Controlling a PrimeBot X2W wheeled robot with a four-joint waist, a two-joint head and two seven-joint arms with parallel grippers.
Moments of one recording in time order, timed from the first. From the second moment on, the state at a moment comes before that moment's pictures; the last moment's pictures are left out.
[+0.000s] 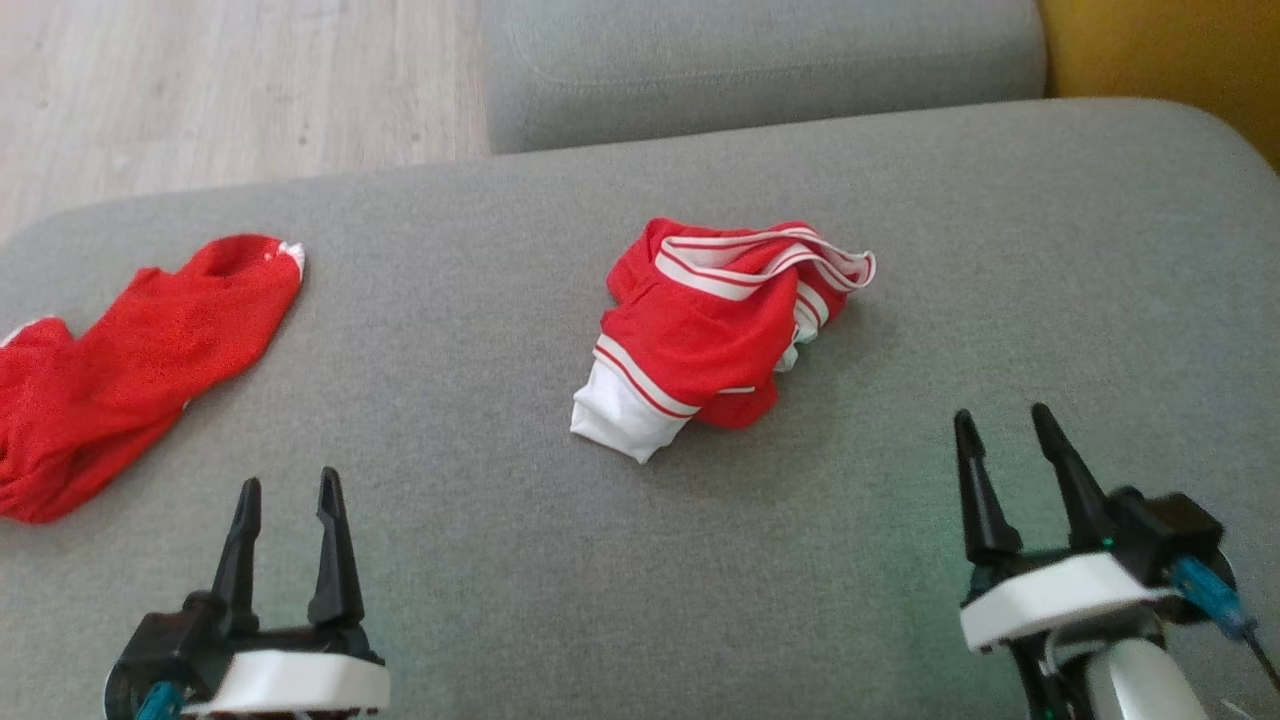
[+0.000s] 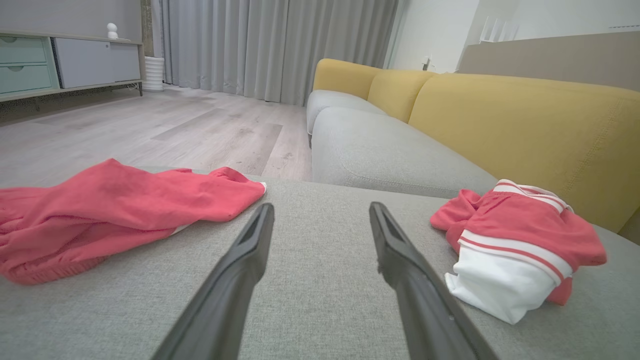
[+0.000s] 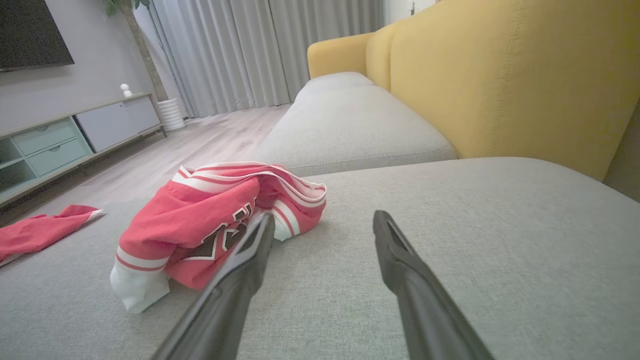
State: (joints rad) left arm 0.04 0.15 -0.13 0.18 -0.38 -0.01 -0.25; right arm 0.01 -0.04 0.05 0.17 0.17 0.13 -0.14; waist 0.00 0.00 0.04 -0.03
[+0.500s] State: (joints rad) left arm -0.12 0.12 -0.13 0.17 -0.36 -0.05 -0.25; right arm -0.52 -0.19 0.16 0.50 0.10 0.13 0.14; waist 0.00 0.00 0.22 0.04
